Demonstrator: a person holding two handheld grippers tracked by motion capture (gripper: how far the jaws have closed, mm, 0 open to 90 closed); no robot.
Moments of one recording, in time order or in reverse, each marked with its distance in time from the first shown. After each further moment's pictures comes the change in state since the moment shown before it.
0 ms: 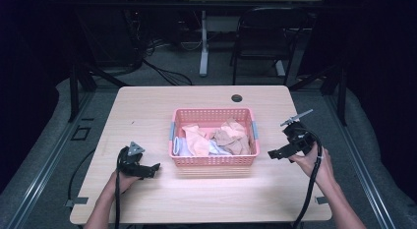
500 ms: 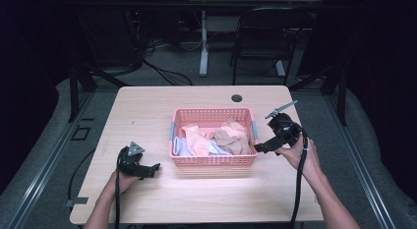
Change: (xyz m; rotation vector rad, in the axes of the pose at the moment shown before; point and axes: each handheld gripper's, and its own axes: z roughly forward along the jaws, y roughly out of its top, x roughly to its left) left arm 0.000 0.000 0.000 0.000 0.000 -0.001; right arm 0.032 0.041 0.000 -0.041 0.030 -0.092
